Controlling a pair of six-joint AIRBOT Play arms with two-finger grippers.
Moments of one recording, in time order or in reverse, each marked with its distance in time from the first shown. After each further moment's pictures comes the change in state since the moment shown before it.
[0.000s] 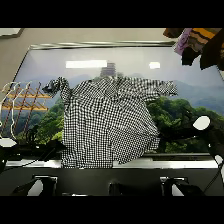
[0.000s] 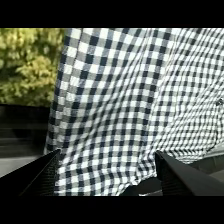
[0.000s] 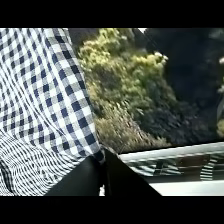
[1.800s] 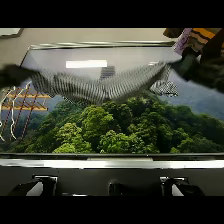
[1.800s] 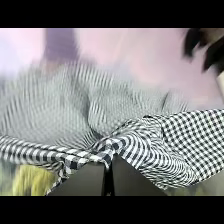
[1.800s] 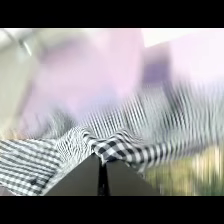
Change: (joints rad) left arm -0.209 -0.114 1.101 -0.149 0.171 -0.040; right arm -0.001 0.033 0.703 0.421 -0.257 -0.346
